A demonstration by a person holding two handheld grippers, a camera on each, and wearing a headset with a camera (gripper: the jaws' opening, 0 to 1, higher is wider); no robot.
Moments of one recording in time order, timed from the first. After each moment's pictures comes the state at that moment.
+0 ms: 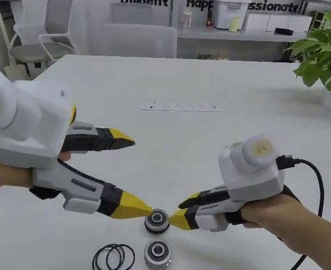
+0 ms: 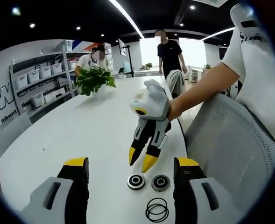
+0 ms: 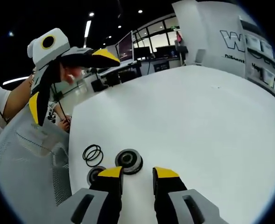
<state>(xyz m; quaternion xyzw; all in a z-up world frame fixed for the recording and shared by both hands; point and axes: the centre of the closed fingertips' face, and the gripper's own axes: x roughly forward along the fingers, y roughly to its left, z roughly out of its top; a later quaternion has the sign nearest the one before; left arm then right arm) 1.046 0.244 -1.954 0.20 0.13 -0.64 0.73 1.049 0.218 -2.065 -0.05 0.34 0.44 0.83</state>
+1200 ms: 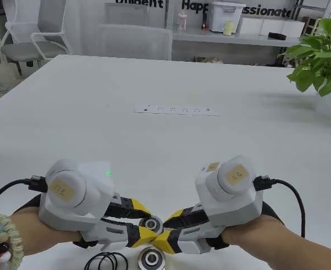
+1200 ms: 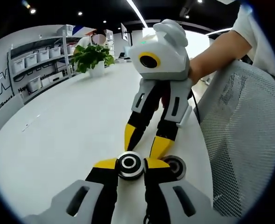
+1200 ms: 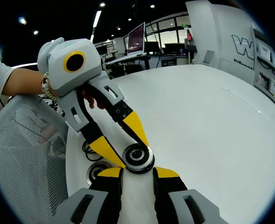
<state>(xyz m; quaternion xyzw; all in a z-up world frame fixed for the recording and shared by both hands) 1.048 0.232 -2.062 0.22 0.19 -0.63 0.72 1.041 0.234 -2.082 -0.10 0.34 0.46 0.82</state>
